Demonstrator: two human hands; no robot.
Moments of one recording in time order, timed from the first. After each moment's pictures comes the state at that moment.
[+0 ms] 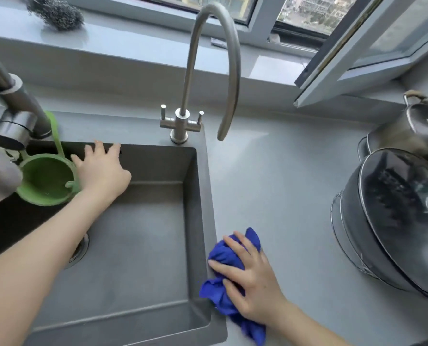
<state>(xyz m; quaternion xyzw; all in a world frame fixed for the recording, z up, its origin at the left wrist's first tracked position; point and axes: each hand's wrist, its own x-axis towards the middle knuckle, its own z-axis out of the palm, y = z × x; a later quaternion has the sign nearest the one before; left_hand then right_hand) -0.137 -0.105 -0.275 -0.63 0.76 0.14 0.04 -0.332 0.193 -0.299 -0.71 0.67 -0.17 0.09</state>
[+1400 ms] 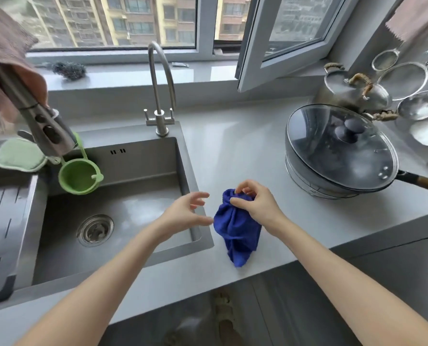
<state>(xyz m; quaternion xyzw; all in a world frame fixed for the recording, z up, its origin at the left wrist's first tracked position) -0.156 0.139 -0.192 -0.39 0.72 0.57 0.00 -0.329 0.251 -0.191 -0.35 0.77 -0.42 0.33</state>
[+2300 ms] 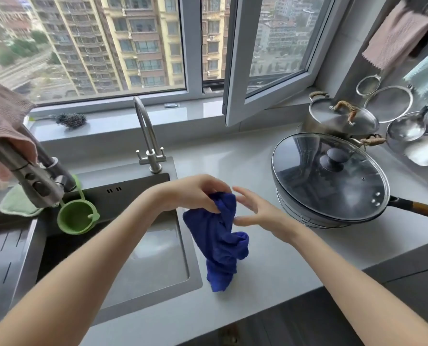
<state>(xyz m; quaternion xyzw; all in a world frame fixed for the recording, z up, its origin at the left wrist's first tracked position) -0.241 0.107 -0.061 -0.14 0.84 0.52 0.11 -0.399 0.252 -0.137 -0.41 0.65 -0.38 0.52</state>
